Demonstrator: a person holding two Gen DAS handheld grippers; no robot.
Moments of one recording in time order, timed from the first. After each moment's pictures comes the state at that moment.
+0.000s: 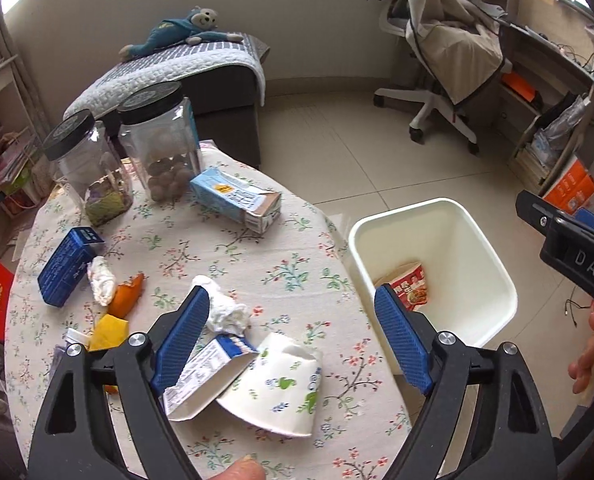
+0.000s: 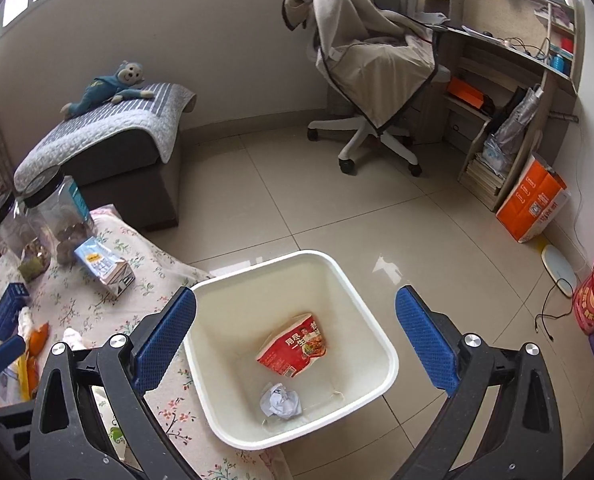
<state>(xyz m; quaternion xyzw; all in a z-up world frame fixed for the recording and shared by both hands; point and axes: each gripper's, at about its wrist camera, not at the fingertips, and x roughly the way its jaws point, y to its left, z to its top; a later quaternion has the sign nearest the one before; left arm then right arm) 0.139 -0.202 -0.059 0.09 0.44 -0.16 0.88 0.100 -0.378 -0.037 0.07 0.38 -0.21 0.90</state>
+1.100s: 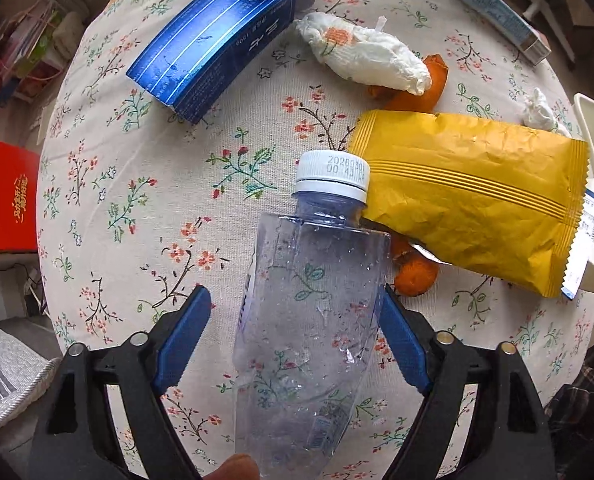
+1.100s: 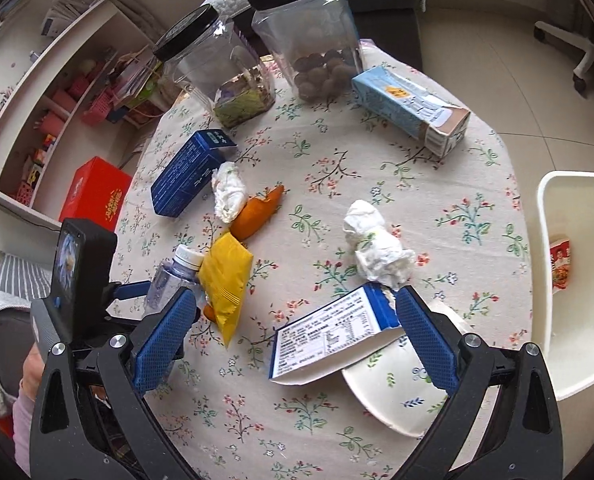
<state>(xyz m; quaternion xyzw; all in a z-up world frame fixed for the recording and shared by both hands) 0.210 0.044 -0.181 0.12 0.68 -0.07 0.72 0.192 -0.167 -0.104 0.16 0.56 0.14 0.80</state>
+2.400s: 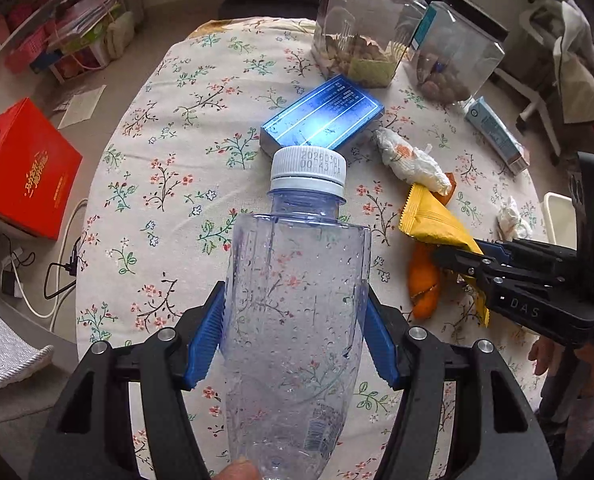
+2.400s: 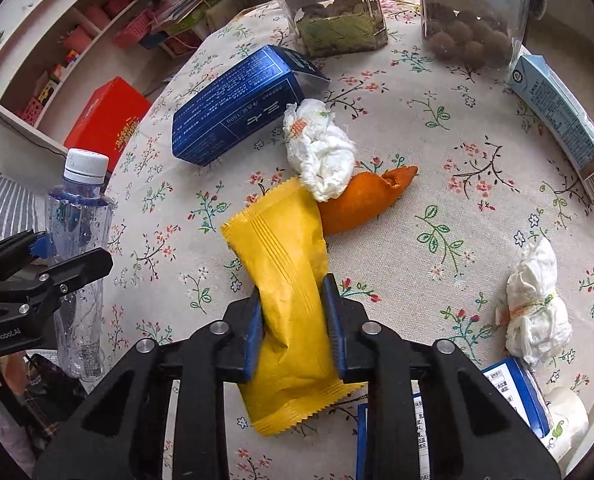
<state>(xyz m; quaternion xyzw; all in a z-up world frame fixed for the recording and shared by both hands) 0.190 0.120 -0.107 0.00 0.58 -0.05 0.81 0.231 -0.074 -0.154 0.07 0.58 0.22 0.78</state>
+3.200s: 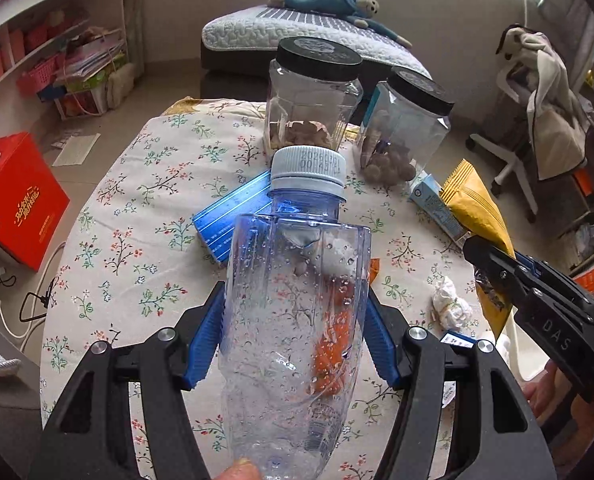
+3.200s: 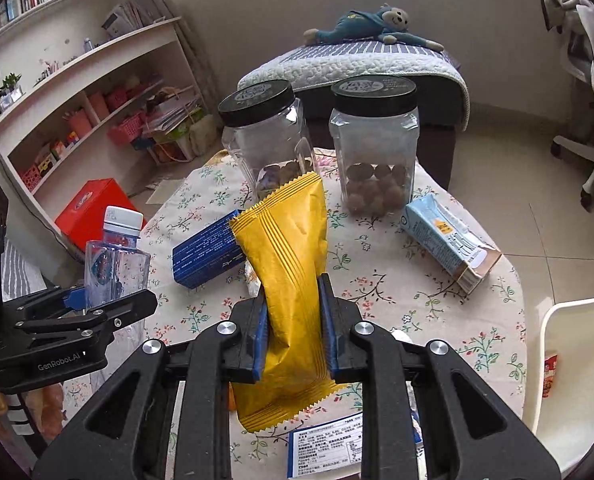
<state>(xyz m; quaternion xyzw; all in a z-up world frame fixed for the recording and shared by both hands) 0.193 0.055 -0.067 -0.04 0.47 -0.06 0.88 0.201 -0.148 -0.064 0.07 0.39 0.15 0.90</state>
